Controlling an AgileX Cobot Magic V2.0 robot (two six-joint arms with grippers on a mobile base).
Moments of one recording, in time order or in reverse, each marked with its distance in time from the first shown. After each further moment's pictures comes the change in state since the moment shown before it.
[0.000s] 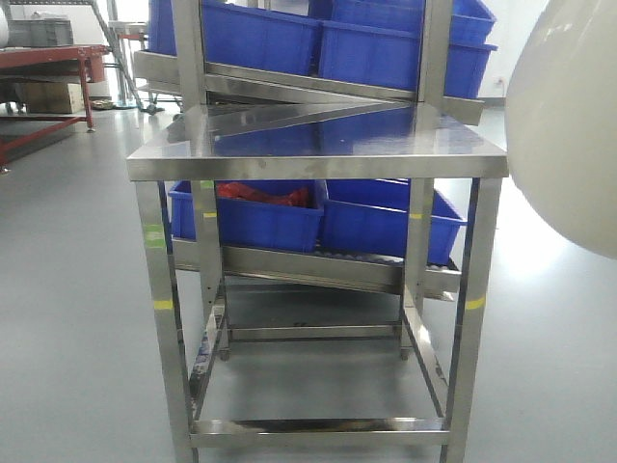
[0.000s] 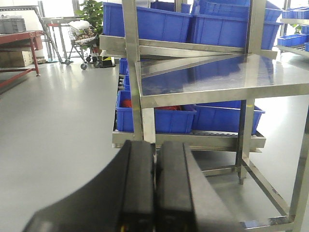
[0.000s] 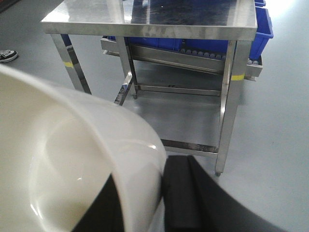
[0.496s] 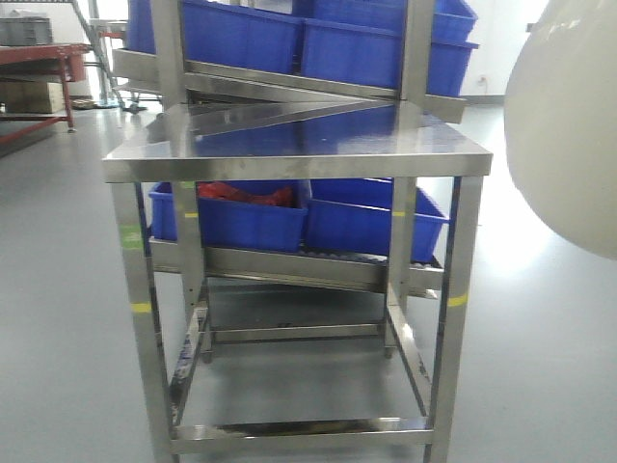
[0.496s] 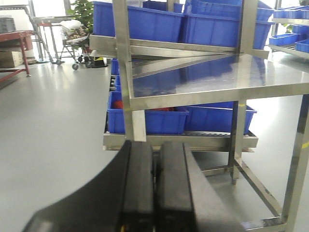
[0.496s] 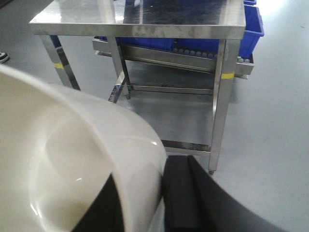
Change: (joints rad) left arm 0.000 0.000 0.000 0.000 0.000 0.000; right arm 0.000 0.000 0.000 0.000 0.000 0.000
